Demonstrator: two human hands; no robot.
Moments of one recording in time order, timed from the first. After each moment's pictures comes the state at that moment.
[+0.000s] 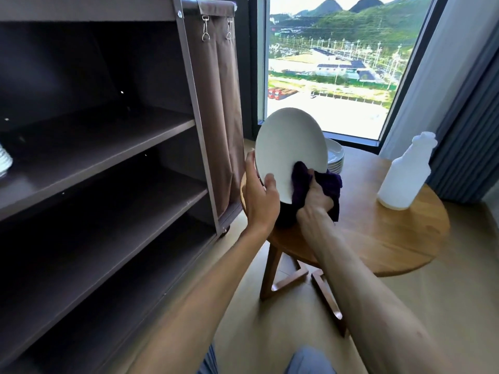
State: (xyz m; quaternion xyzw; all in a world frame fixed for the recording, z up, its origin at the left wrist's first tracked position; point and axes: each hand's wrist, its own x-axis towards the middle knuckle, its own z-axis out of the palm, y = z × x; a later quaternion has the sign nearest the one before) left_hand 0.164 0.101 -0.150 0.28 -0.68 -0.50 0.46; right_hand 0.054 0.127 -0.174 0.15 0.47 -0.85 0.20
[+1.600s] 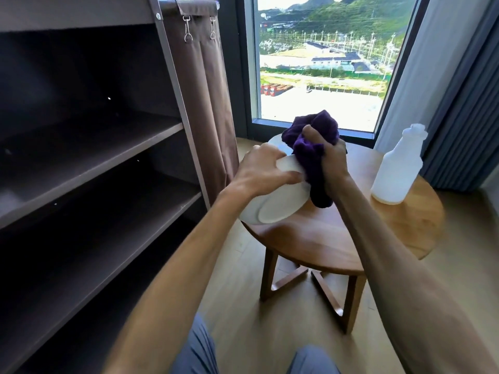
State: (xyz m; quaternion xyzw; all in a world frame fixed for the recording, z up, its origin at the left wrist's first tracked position) left_hand 0.154 0.081 -0.071 0.18 -0.92 -0.27 0.21; right_hand 0.002 0.169 -0.107 -0.30 0.52 -0.78 0.20
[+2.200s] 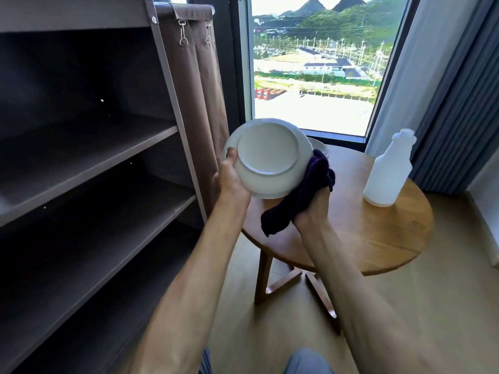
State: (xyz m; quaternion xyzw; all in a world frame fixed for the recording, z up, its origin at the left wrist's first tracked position) left_hand 0.126 0.040 -0.122 0.31 -0.27 -0.80 0.44; right_hand 0.054 0.166 -0.156 -0.07 0.44 -0.86 0.25
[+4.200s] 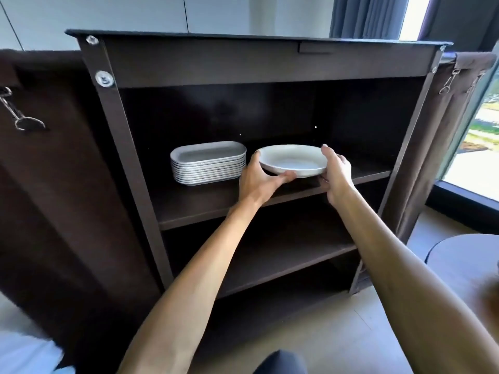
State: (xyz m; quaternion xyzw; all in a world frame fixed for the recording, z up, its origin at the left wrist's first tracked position) left_hand 0.468 -0.130 -0.058 0.53 -0.65 -0.25 0.48; right_hand 0.290 -0.141 -0.048 -0.35 0.52 -0.65 0.42
